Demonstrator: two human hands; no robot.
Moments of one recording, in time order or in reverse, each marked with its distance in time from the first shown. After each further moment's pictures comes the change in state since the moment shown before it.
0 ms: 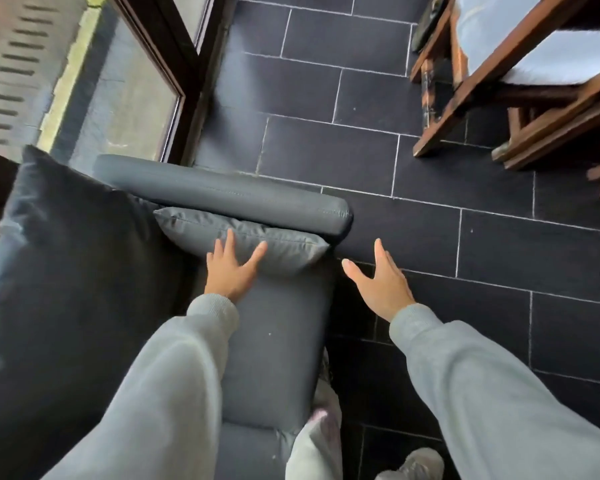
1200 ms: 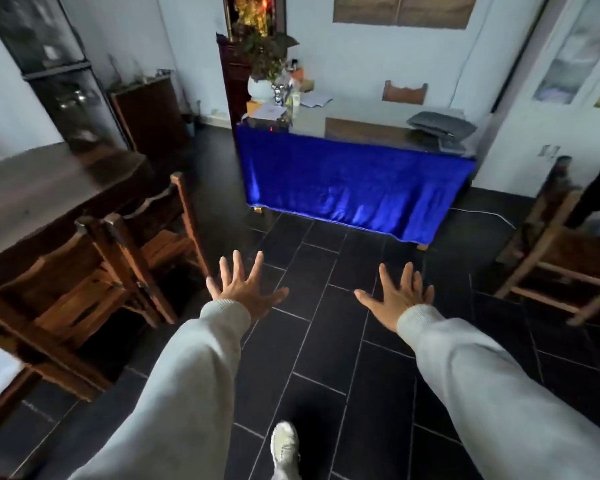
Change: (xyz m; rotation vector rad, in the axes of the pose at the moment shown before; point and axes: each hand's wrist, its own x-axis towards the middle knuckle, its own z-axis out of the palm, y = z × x) left_hand -0.756 0.553 0.623 1.102 -0.399 1.470; right_hand -0.580 0.684 -0.559 0.194 0.874 0.877
